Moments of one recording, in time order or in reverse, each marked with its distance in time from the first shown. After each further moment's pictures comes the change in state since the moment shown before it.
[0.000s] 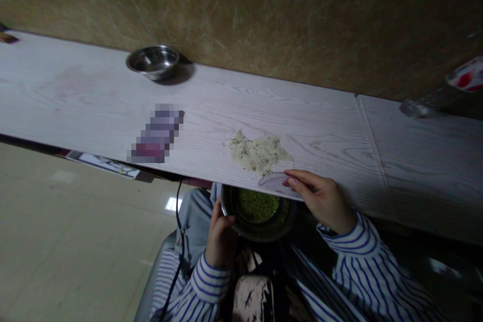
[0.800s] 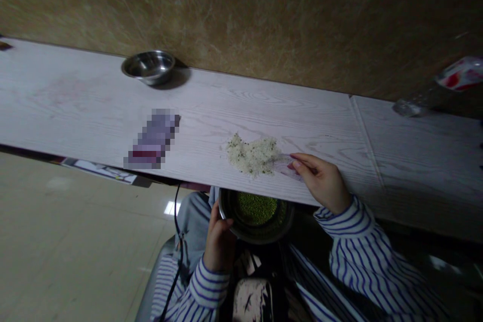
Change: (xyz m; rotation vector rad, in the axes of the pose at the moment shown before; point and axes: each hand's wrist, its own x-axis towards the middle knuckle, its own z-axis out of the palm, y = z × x) left_hand 0.004 -0.002 0.002 0.033 0.032 0.021; right_hand 0.029 0.021 -0.010 -0.017 0.164 0.071
